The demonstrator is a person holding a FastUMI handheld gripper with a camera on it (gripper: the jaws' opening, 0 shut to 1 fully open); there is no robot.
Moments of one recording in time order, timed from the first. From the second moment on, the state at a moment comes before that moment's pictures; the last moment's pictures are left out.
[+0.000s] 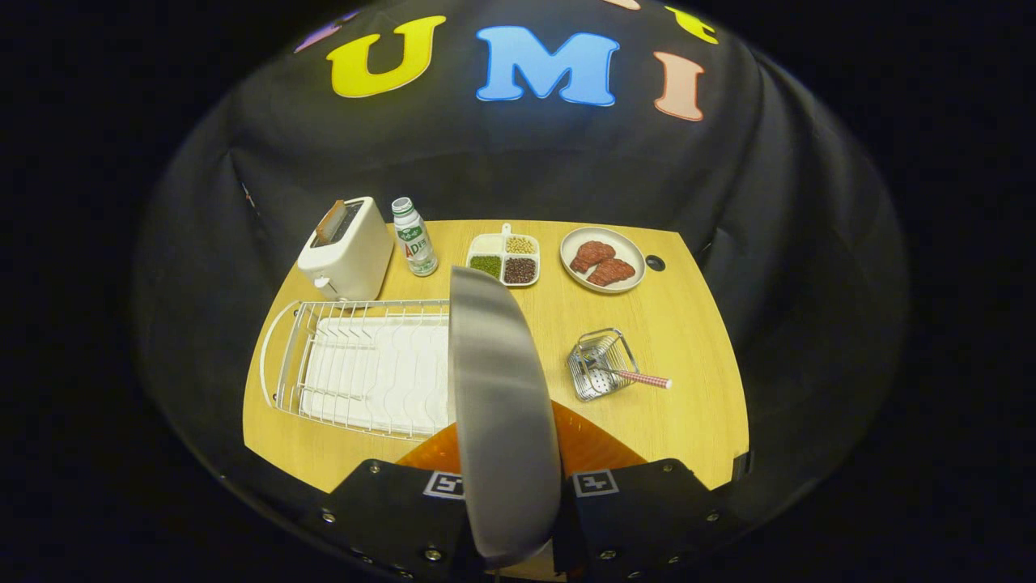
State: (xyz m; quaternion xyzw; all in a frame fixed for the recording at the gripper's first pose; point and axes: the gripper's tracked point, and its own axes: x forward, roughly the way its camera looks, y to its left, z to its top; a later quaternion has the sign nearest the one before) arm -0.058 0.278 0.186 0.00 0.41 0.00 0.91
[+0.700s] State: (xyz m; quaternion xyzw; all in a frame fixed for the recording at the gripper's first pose) arm -0.105 0.203 0.101 0.11 0.41 0.05 0.90
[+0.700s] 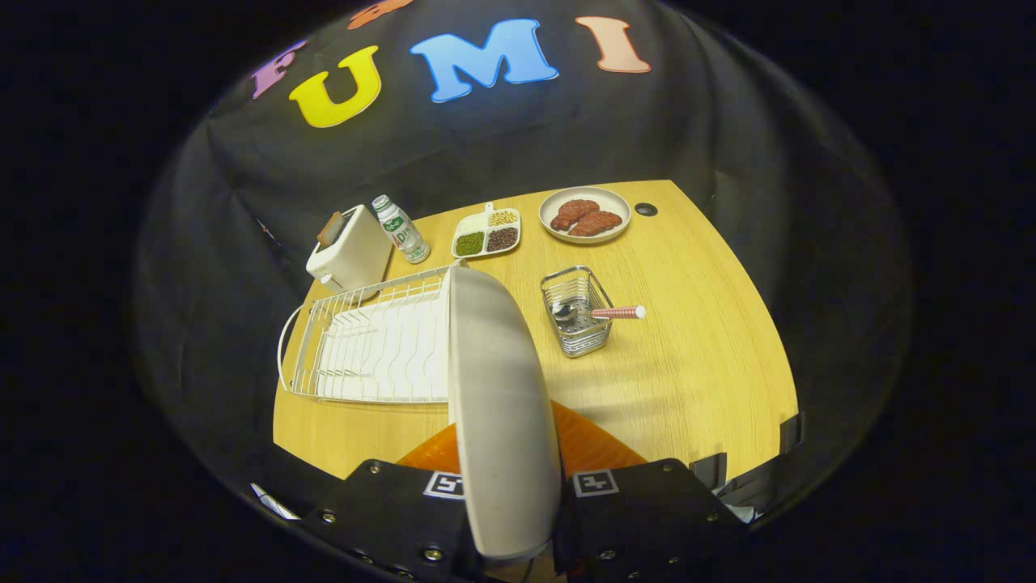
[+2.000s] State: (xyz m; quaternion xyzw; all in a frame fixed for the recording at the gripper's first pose) arm -0.101 0.173 -0.056 0.31 0.40 0.12 0.85
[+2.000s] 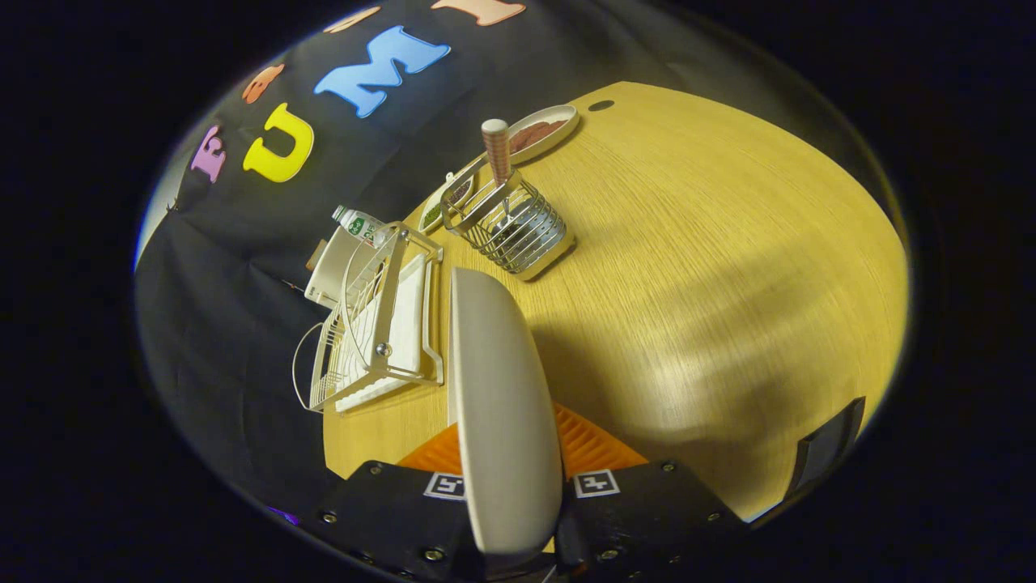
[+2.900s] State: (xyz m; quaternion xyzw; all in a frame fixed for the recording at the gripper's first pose) arm -0.111 0.043 -0.003 0.15 0.30 0.04 0.94
